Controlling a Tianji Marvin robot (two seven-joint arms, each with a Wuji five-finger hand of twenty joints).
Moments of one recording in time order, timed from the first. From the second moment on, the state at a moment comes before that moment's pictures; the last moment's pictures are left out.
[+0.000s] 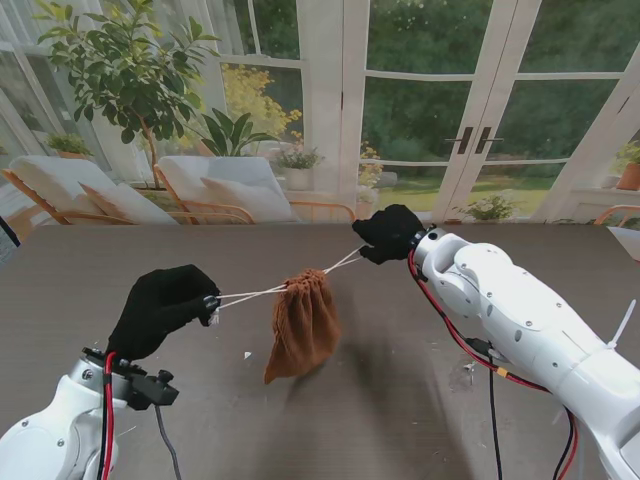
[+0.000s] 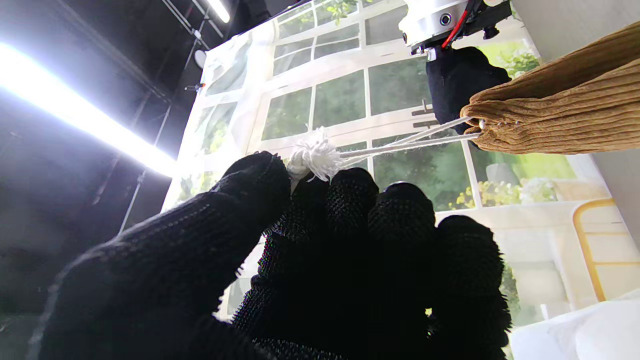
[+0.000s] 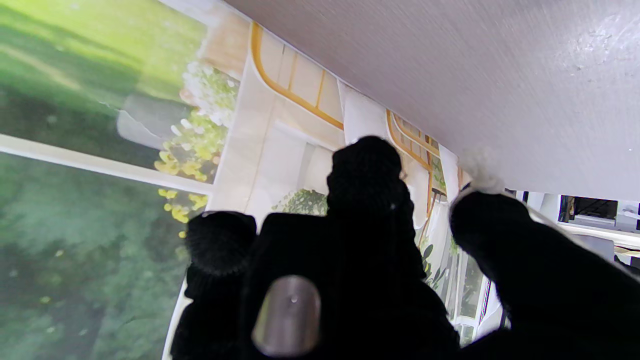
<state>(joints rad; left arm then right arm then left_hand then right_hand) 1.95 -1.12 -1.53 -2.05 -0.33 -0.35 -0.15 -0.79 -1.09 0.66 -1.03 -1.01 -0.26 -0.22 0.80 -0.68 0.96 -0.22 0.96 0.22 0.95 0.74 1.23 0.23 0.56 1.21 1.04 0.28 1.11 0.92 0.59 0.37 1.49 0.70 0.38 -0.35 1.04 -0.32 0.64 0.09 1.40 0.58 1.39 -0.09 0.90 0.79 1.31 -0.06 1.61 0.94 0.66 0.10 1.67 0.77</state>
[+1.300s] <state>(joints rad) 1.78 -1.10 -1.48 -1.89 -0.10 -0.06 -0.27 -0.85 -1.11 0.64 -1.01 -0.92 -0.21 -0.25 0.93 -0.64 0.87 -0.22 0.93 0.28 0.84 0.61 1.07 0.33 0.32 1.16 0.78 0.39 0.89 0.84 0.31 0.39 1.34 0.73 0.41 -0.35 1.04 -0.32 0.63 0.07 1.40 0.58 1.39 -0.09 0.86 0.80 1.31 -0.06 1.60 0.94 0.66 0.10 1.64 0.77</state>
